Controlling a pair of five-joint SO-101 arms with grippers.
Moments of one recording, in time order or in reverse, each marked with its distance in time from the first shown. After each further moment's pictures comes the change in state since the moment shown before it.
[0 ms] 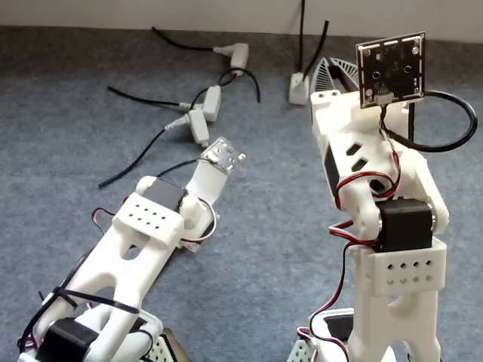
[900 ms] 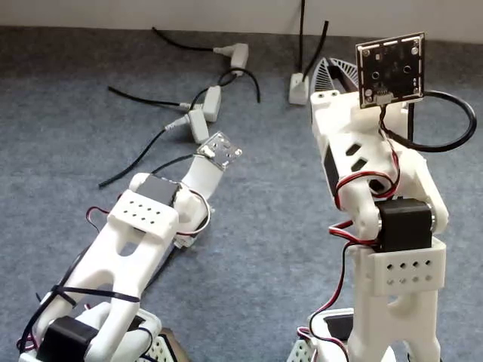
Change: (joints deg) left arm -3.0 0.7 0.4 -3.8 -5.4; right arm 0.0 0.0 0.0 0.0 0.0
